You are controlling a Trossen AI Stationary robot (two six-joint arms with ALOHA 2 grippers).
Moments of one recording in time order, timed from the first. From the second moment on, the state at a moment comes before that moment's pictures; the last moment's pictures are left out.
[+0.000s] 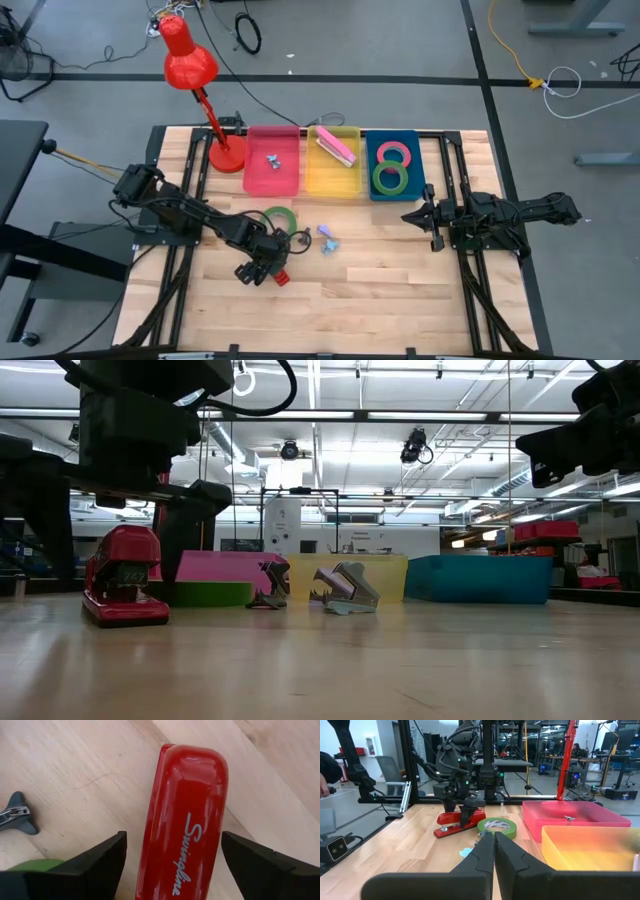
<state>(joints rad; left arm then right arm) -0.32 1.61 0.88 -0.51 0.07 0.41 0.13 0.04 0.02 0.02 0.06 -0.01</state>
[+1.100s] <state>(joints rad) -0.32 1.61 0.88 -0.51 0.09 0.40 0.13 0.04 0.02 0.02 0.06 -0.01</state>
